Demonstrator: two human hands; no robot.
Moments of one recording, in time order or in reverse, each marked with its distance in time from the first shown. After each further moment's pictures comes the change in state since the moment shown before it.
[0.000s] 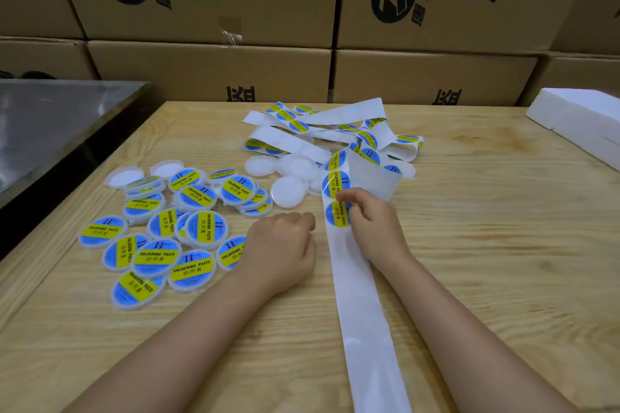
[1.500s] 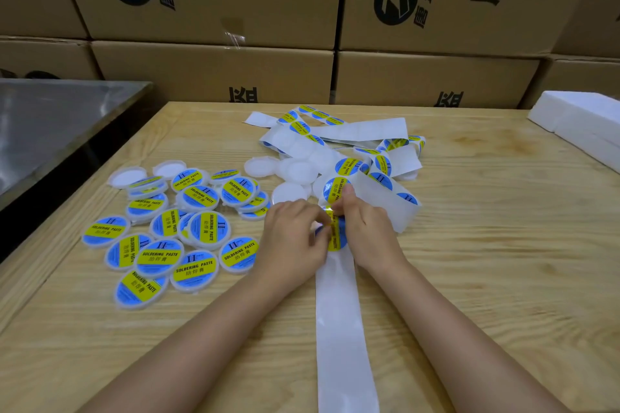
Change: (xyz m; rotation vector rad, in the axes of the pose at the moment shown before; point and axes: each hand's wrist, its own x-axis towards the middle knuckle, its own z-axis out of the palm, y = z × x) left_hand 0.010 0.007 0.013 -0.339 0.235 -0.027; right_hand -0.008 -0.015 0.008 0.005 0.023 0.002
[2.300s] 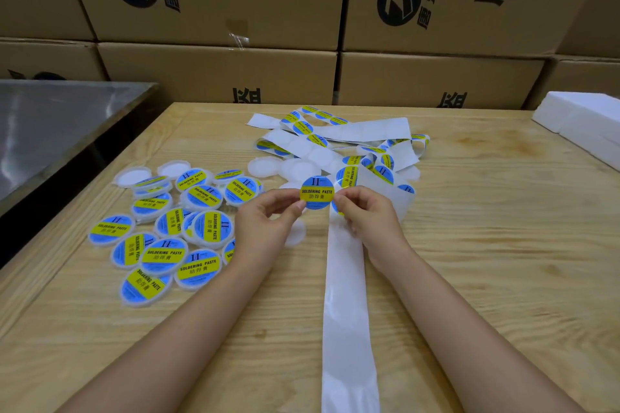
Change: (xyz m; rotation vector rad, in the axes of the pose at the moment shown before) left_hand 0.006 -0.015 -0.018 -0.702 0.249 -0.438; right_hand 0.010 -0.001 -0.003 0.536 -0.084 0.100
